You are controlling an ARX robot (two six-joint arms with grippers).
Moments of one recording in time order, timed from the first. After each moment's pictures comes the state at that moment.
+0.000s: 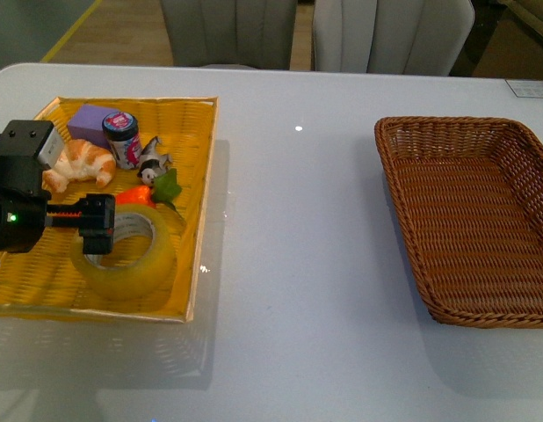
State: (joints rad) left arm -0.03 2.24 0.88 0.46 0.04 -0.01; right arm 0.00 0.01 0.02 0.00 0.00 0.00
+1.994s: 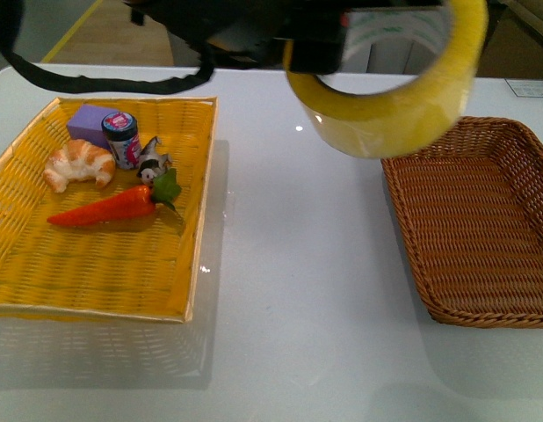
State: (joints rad) left arm -0.60 1.76 1.06 0.18 0.08 -0.20; right arm 0.00 0.01 0.02 0.00 0.00 0.00
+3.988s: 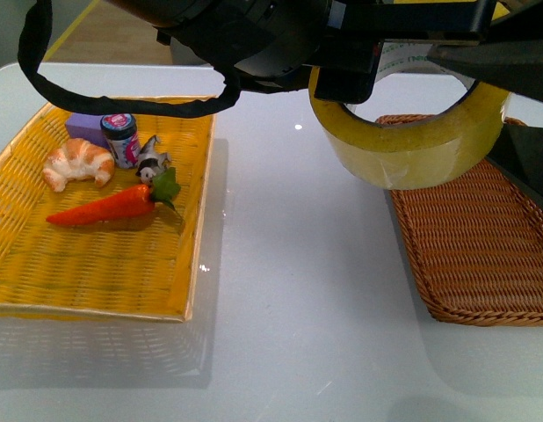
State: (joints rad) left arm -0.62 1.77 1.06 0.14 0.12 -0.20; right arm 0.22 1.43 0.40 0.78 -0.38 0.85
